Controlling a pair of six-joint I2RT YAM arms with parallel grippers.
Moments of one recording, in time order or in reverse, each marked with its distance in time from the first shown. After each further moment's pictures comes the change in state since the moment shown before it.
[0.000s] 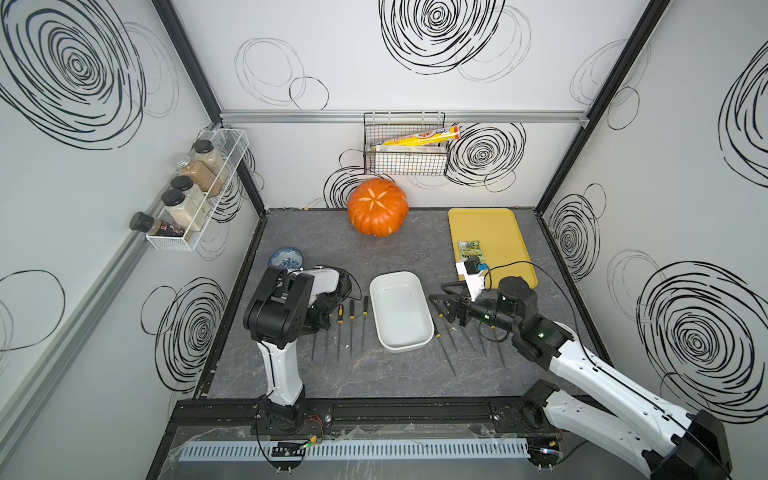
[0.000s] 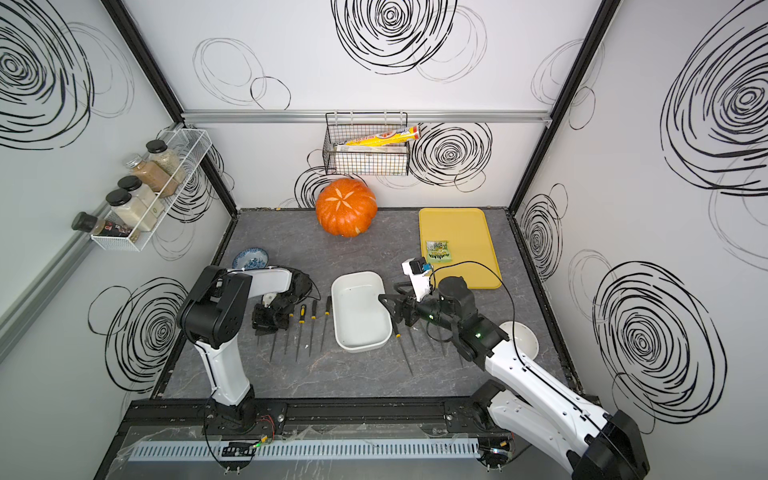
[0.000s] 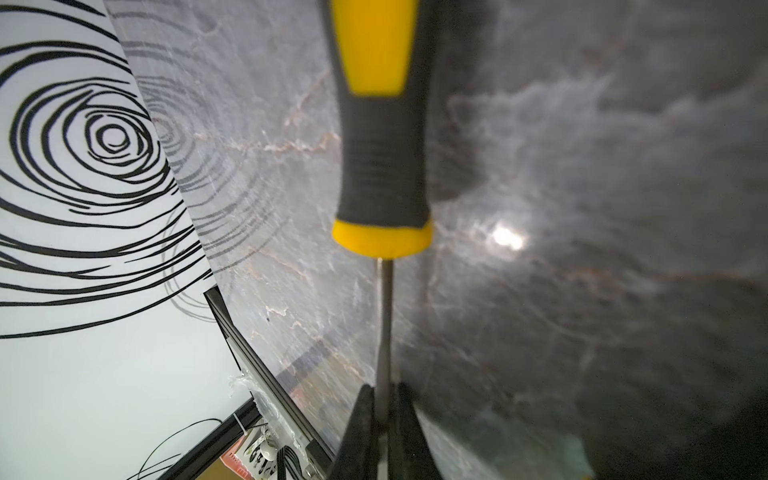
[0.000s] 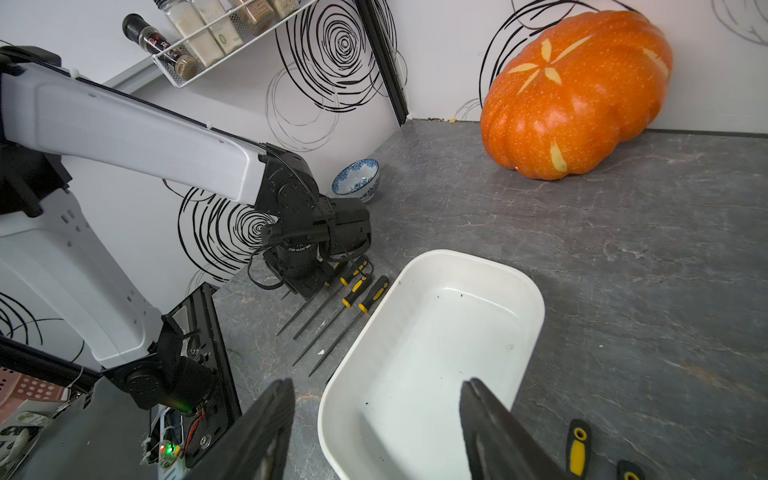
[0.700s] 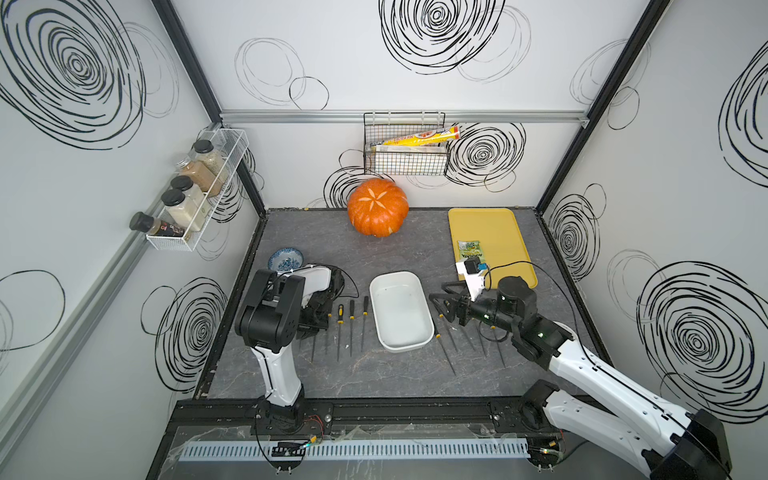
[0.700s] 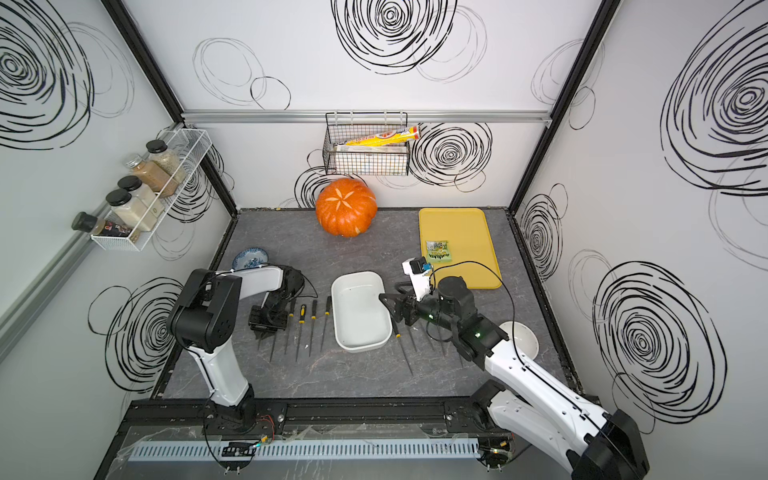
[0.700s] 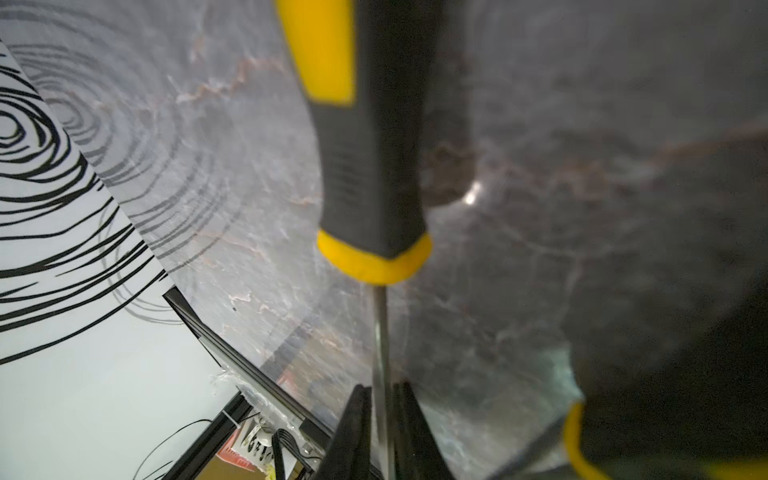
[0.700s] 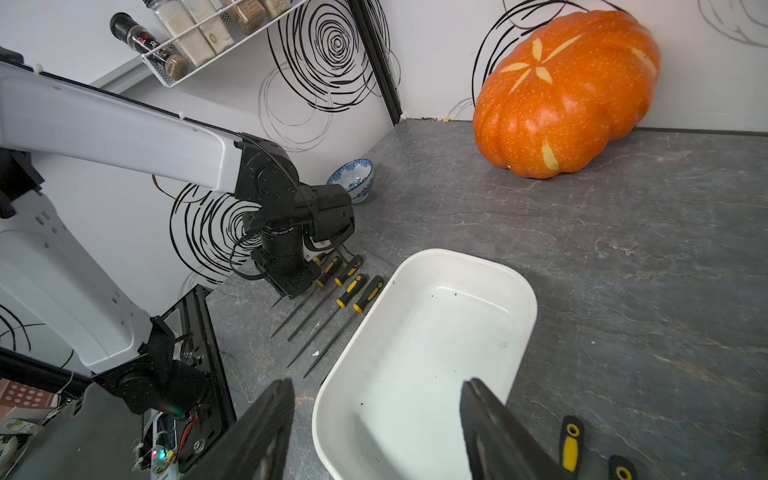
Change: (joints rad) left arm 0.060 -0.049 -0.003 -0.018 0.175 0.143; right arm 0.000 0.005 0.000 -0.005 0.018 0.000
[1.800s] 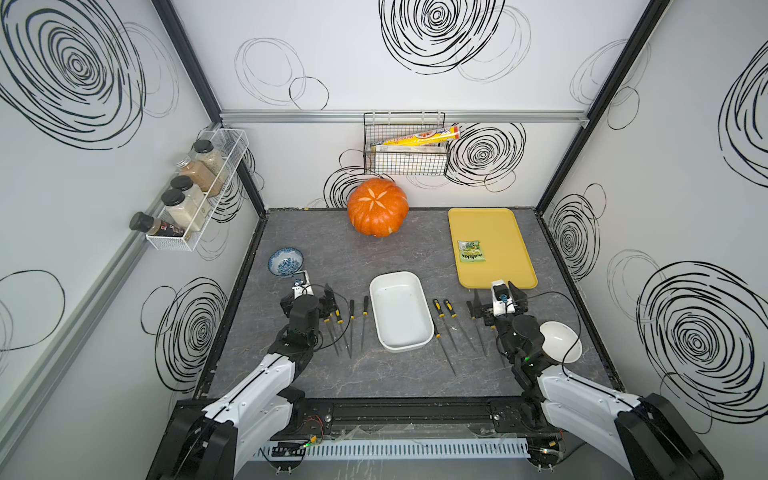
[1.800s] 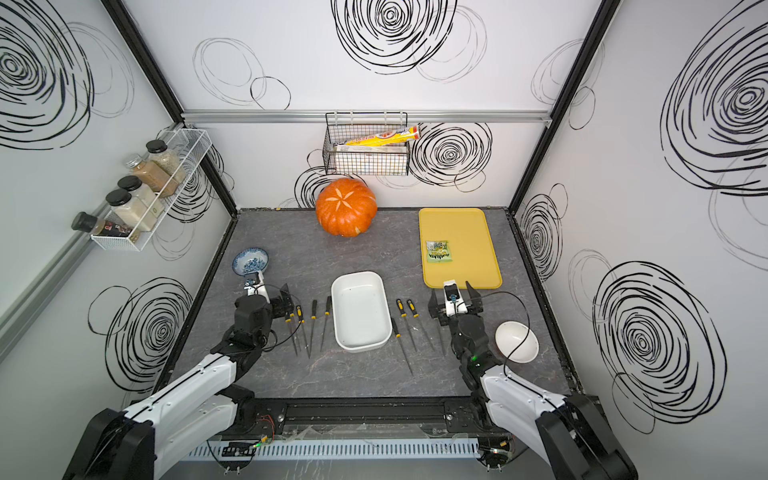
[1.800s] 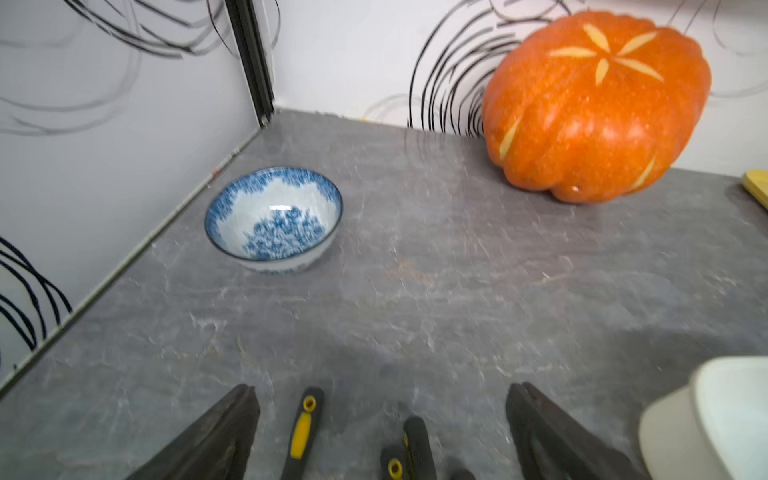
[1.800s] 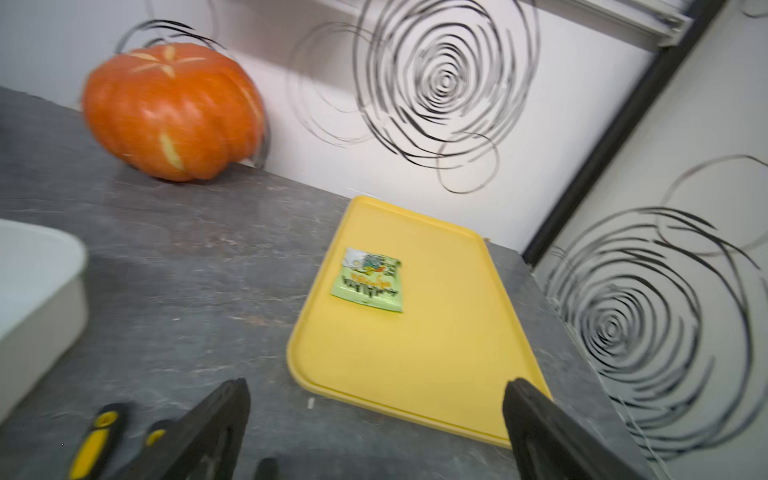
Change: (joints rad) left arm -0.029 -0.903 -0.803 1.578 -0.055 0.266; right arm -0.273 0.122 -0.577 0.871 0.731 -0.531
